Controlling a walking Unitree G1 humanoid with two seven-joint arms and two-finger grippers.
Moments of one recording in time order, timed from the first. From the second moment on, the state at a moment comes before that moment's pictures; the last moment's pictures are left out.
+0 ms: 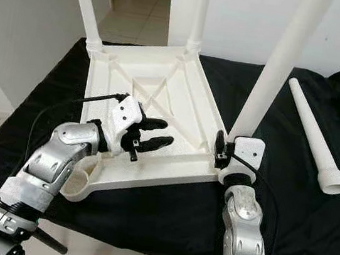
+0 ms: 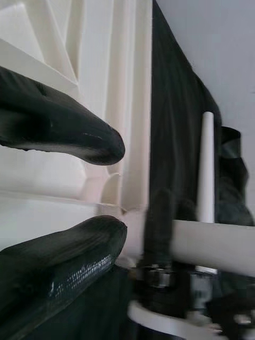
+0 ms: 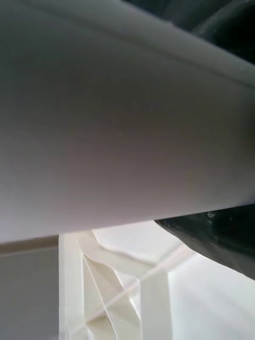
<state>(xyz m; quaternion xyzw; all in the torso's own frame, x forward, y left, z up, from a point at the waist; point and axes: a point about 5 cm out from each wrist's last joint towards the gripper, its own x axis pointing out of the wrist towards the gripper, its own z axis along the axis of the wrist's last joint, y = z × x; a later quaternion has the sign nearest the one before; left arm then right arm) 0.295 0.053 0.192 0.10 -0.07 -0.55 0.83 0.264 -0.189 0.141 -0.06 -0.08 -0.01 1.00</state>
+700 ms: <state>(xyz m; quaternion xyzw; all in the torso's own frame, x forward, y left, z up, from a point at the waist) 0.284 0.044 0.197 0.11 -0.10 -0.56 0.81 0.259 -0.220 0.137 0.02 -0.07 -0.05 1.00</state>
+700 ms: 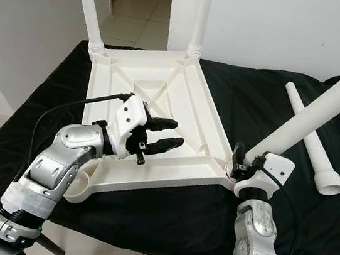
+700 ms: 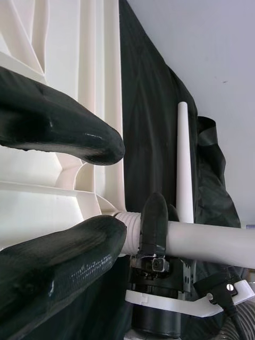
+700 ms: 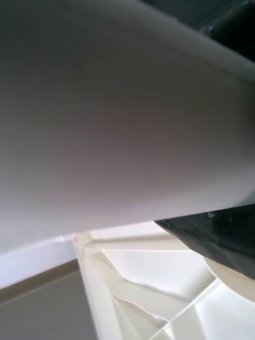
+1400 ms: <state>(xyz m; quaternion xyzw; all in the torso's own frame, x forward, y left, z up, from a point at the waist) 0.284 0.045 0.193 0.10 -0.07 -0.57 0.81 0.251 -0.213 0.128 -0.14 -0.06 0.07 0.99</state>
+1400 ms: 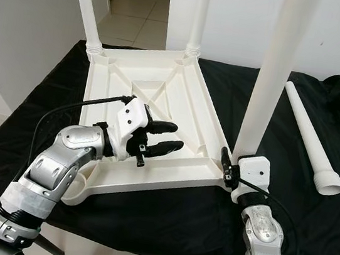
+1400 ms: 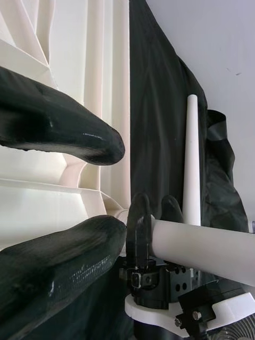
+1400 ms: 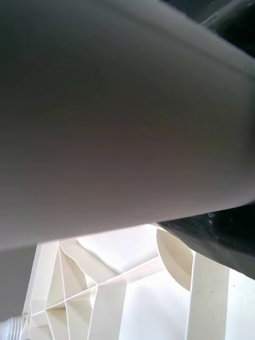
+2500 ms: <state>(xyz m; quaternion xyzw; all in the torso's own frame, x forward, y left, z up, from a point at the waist) 0.285 0.048 0.194 0.11 -0.08 -0.56 0.82 0.255 -0.220 0.114 0.01 -0.01 0.04 1.00</state>
